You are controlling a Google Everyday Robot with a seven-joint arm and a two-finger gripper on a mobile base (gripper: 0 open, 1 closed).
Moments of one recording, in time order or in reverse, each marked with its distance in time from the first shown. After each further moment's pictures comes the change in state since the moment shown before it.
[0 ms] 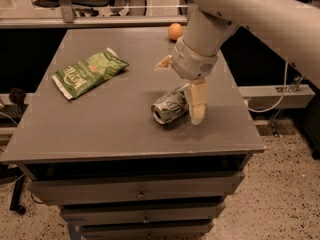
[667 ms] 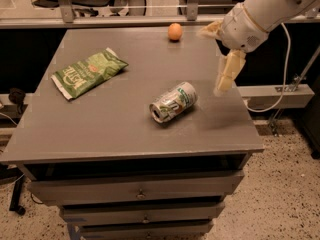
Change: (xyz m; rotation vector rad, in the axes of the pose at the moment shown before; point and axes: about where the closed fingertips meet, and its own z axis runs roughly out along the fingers) arm 0.070 -0.013 -0.084 0.235 -0.168 0.295
